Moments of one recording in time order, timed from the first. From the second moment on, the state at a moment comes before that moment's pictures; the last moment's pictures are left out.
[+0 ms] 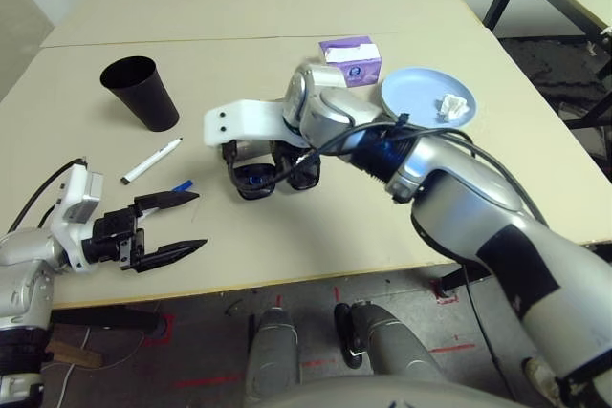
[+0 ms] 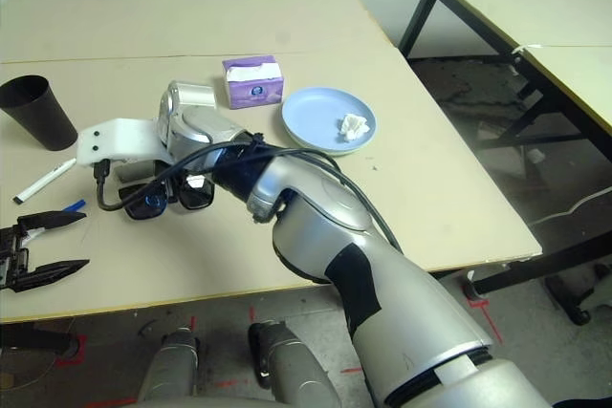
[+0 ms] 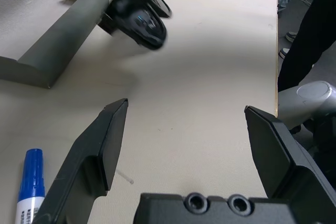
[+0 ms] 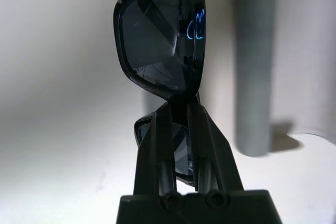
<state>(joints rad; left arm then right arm) 0.01 0.87 0.35 0.25 -0.56 -0.01 -1.53 -1.52 0.07 0.81 0.86 -0.28 0.51 1.30</state>
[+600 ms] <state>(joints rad) 0.08 0.90 0.50 0.27 -0.56 -0.01 -1.47 -1.68 0.14 0.61 1.23 -0.32 0.24 1.10</state>
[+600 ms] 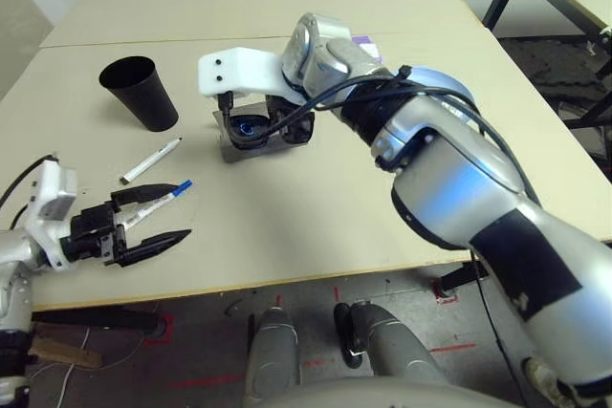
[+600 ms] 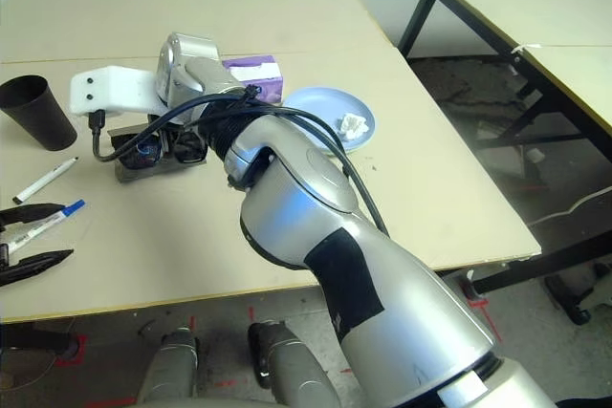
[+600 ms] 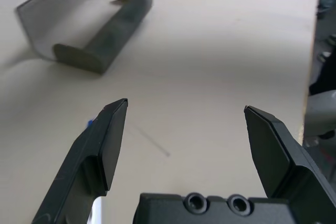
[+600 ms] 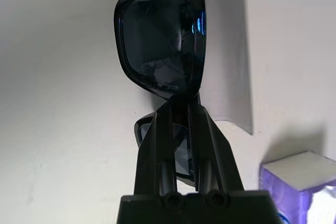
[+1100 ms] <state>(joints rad) 0.24 0.88 0.65 0.15 -0.61 0.01 -1.36 -1.68 0.15 0.52 1.29 -0.33 0.15 0.95</state>
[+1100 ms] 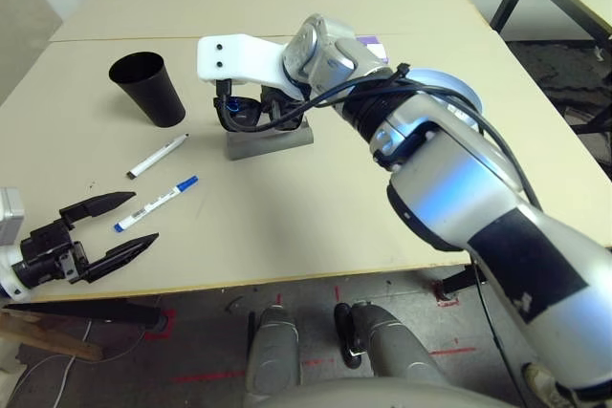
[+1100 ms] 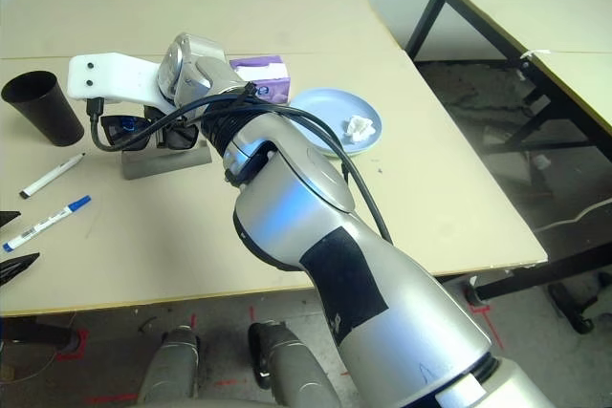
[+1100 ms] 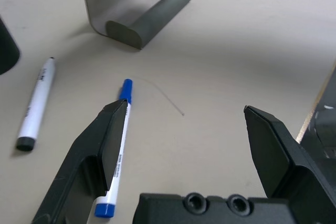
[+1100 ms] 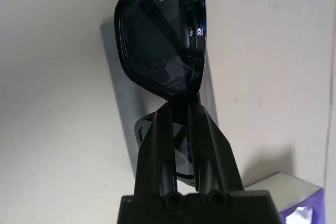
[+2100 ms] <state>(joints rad) 0.19 0.84 0.65 0.13 -0.62 0.03 -1.29 -1.59 0.15 0.51 1.31 -0.36 0.08 0.84</state>
